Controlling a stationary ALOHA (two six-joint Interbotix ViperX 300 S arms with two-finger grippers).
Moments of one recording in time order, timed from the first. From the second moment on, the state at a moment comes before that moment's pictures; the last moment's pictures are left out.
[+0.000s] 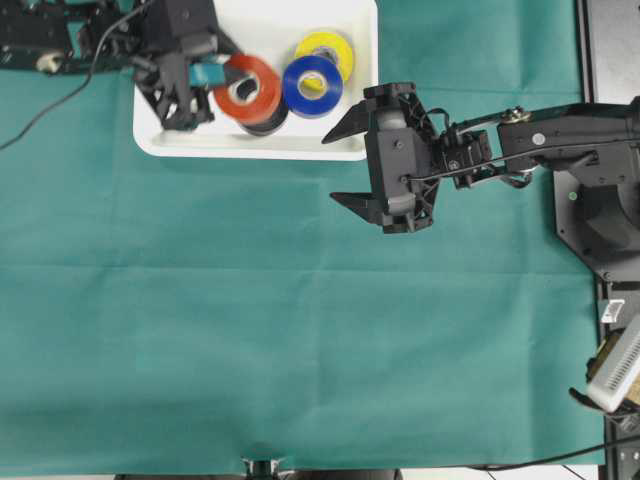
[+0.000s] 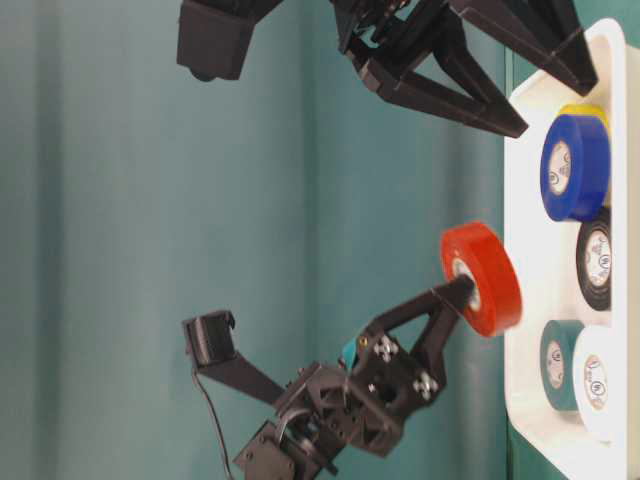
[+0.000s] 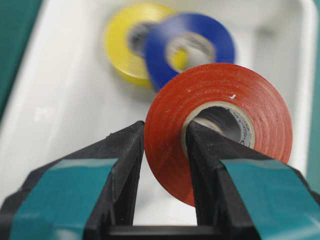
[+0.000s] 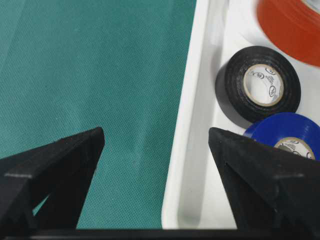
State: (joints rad) left arm 0.31 -0.01 0.63 -0.02 0.00 0.14; right arm -0.05 -0.16 0.85 -0.58 0.00 0.43
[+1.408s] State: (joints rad) left arm 0.46 0.17 0.50 -0.02 -0.02 0.13; right arm -0.05 -0.16 0.85 -0.58 -0.02 0.43
